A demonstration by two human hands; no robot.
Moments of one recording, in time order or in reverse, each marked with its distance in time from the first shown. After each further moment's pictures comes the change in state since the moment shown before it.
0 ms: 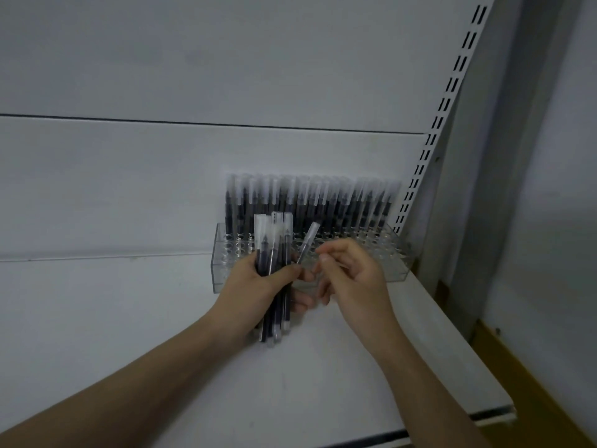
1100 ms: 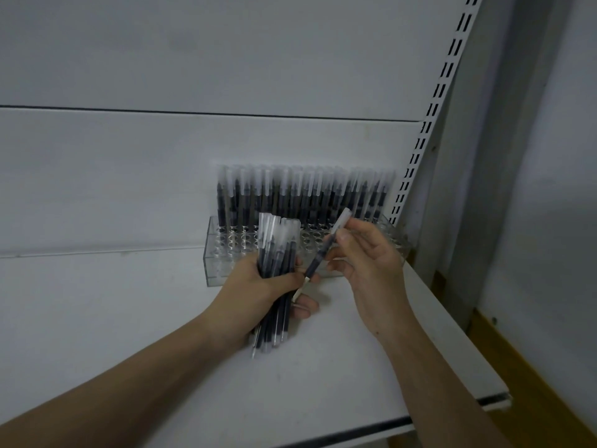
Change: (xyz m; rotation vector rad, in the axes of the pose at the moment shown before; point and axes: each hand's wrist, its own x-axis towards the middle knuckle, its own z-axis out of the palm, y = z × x) left_hand -0.006 -0.005 0.006 -0.027 -0.074 -0.042; right_hand 0.007 0.001 -0.015 0.334 0.146 0.091
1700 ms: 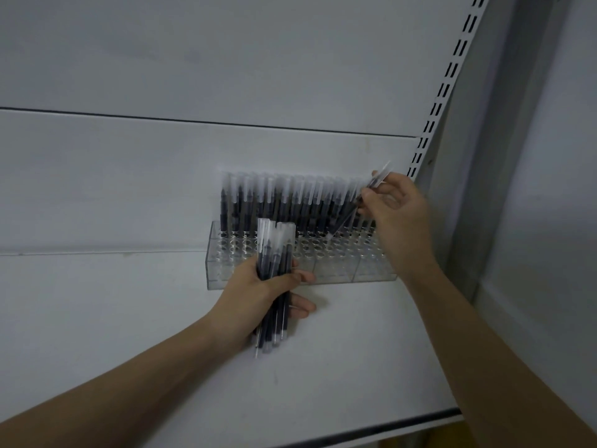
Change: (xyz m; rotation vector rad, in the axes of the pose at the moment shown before) left_hand 0.000 0.001 -0.001 -0.048 0.011 -0.001; right_hand 0.060 -0.052 -0.010 -0.378 0.114 -0.274
